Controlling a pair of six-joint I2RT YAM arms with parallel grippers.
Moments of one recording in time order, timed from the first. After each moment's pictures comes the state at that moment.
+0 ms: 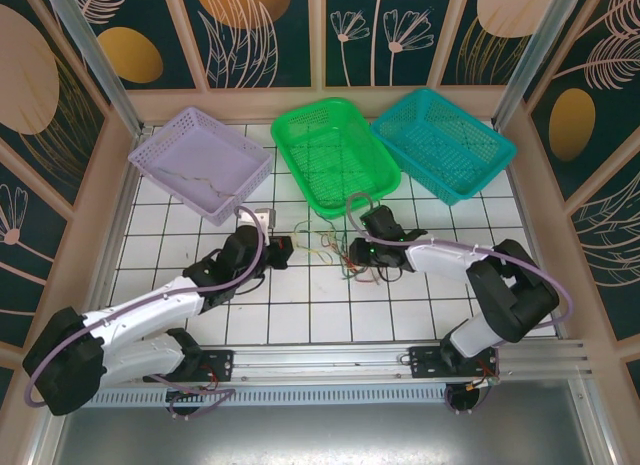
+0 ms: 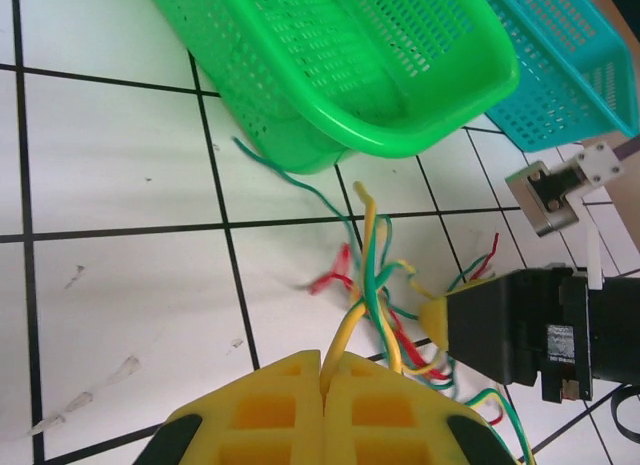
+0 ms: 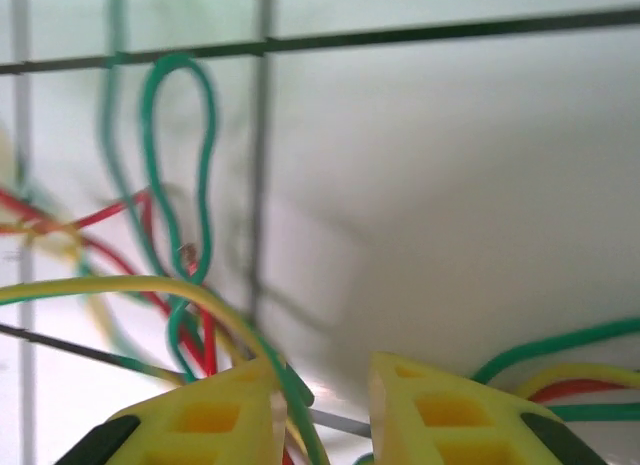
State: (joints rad) left arm -0.79 1.09 0.53 0.03 -0.09 -0.73; right arm 0.63 1.51 0.68 -0.21 -0.09 0.60
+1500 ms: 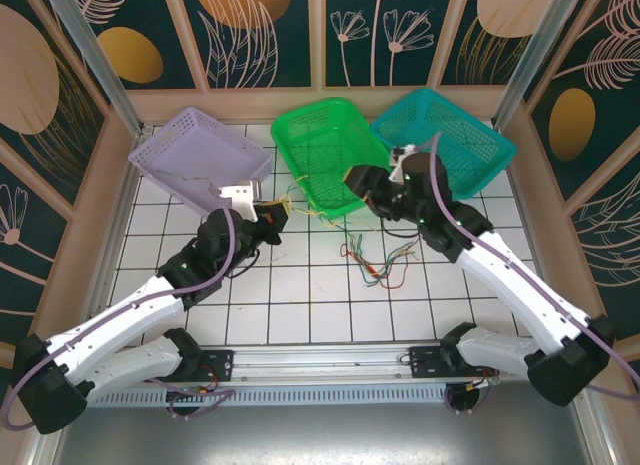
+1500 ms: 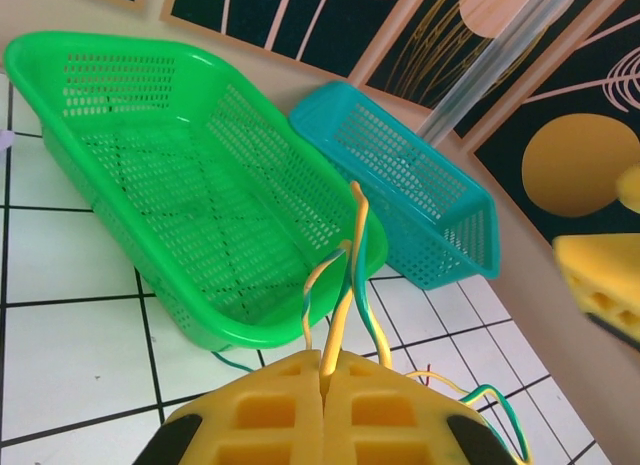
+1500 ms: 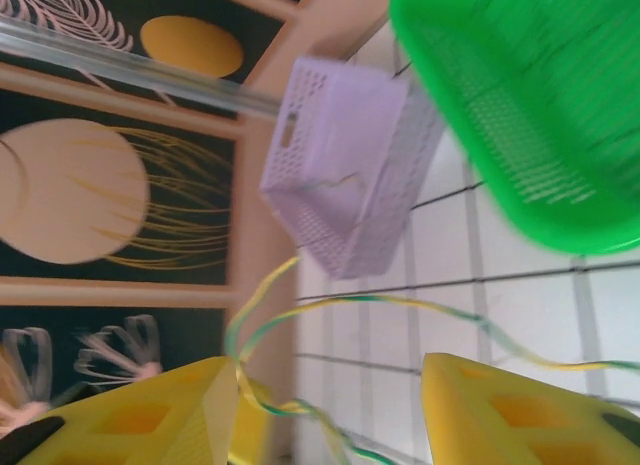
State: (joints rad) left arm -0.79 0.96 0.72 0.01 -0.16 -0.63; right arm 0.64 1.16 1.09 -0.31 -0.23 1.15
